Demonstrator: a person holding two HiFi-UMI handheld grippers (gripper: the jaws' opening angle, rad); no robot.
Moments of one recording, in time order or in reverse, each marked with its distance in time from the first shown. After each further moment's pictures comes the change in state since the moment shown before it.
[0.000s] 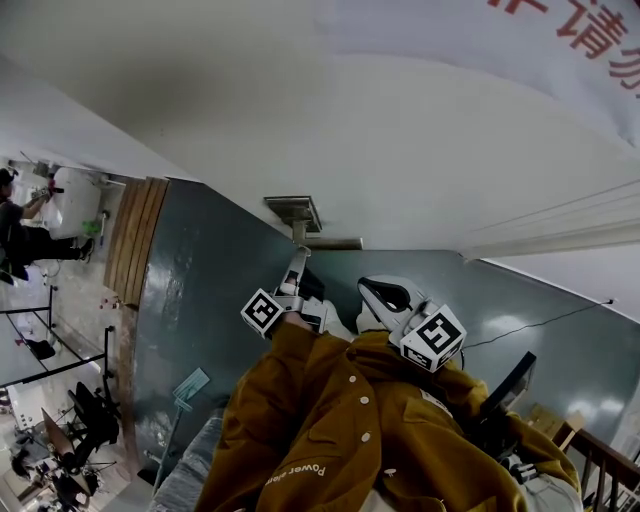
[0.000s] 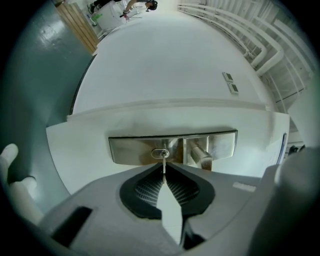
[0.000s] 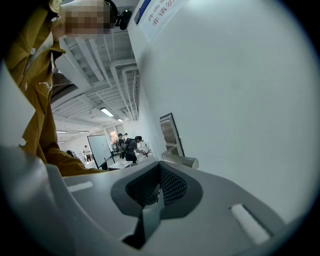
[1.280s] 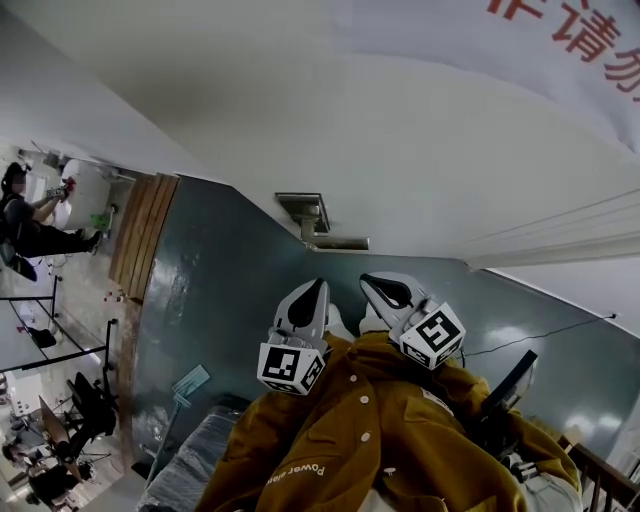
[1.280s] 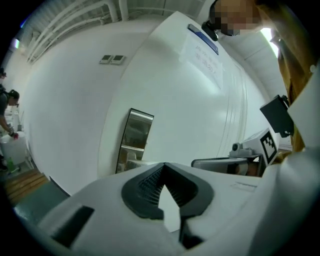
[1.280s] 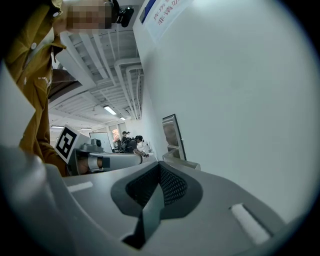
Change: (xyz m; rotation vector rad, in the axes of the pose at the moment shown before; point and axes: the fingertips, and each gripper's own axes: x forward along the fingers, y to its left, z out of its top) left arm -0.055 -0.107 -0.070 1.286 0.235 0.103; right arm 0.007 -0.001 0.006 -0.054 -0.007 0.014
